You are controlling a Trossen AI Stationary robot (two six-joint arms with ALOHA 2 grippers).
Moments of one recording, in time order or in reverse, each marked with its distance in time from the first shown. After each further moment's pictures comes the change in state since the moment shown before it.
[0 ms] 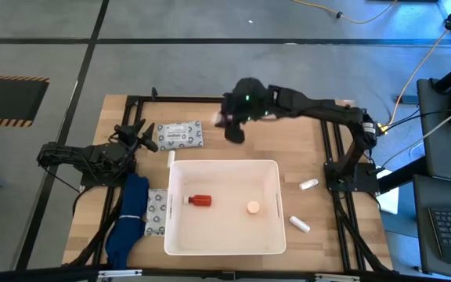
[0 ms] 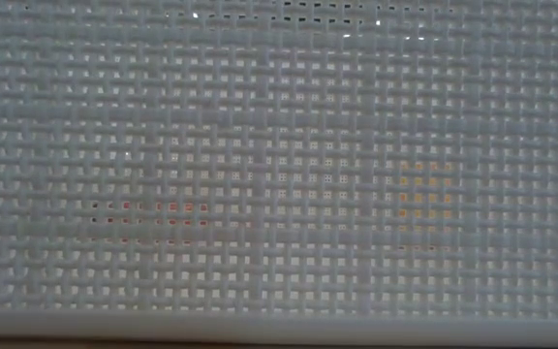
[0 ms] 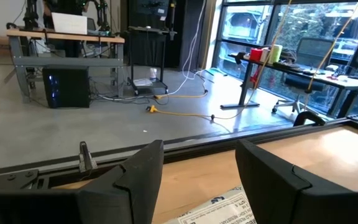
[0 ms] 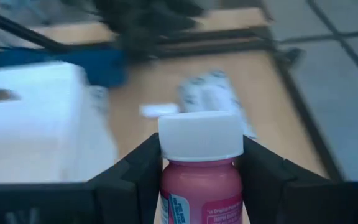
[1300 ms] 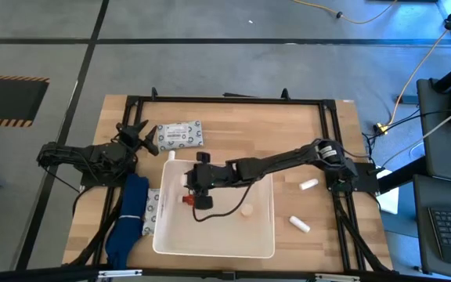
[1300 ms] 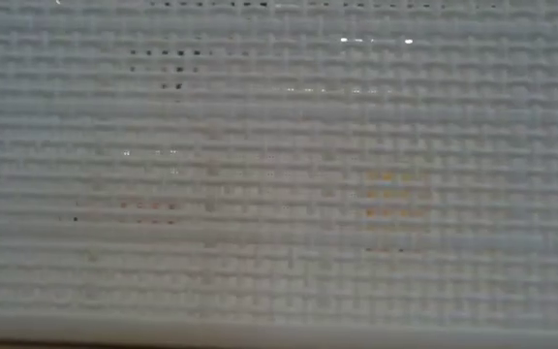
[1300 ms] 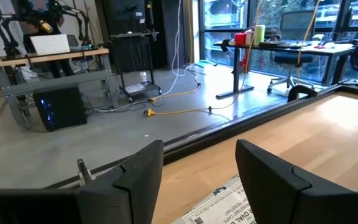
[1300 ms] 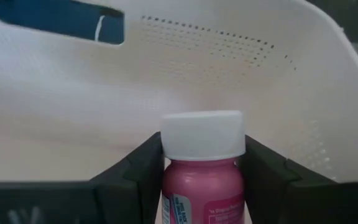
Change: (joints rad) left arm 0.000 0.000 0.000 0.000 0.072 0.184; right arm 0.424 0.416 0.016 0.361 0.385 0.004
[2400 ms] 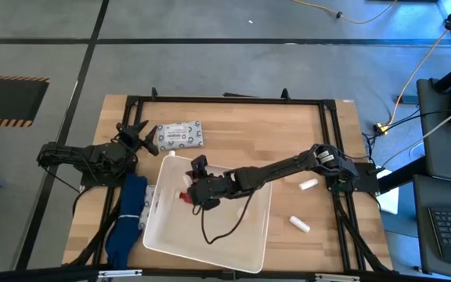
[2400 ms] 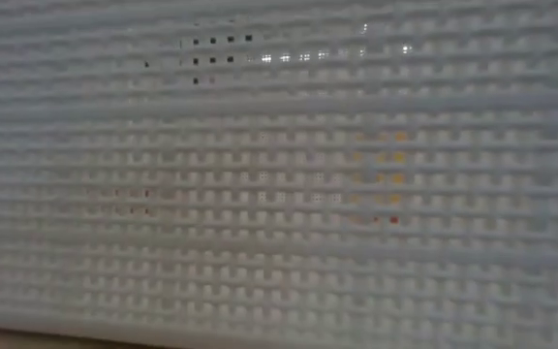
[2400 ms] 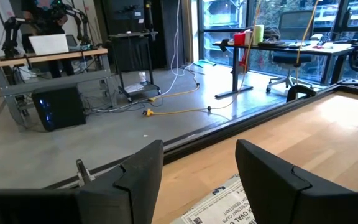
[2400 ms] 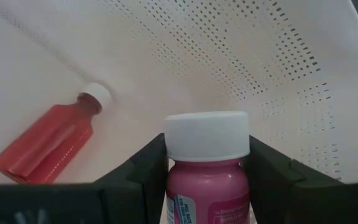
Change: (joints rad) left arm 0.000 0.000 0.000 0.000 0.004 0.000; right arm 0.060 0.007 0.093 -0.095 0.300 -0.542
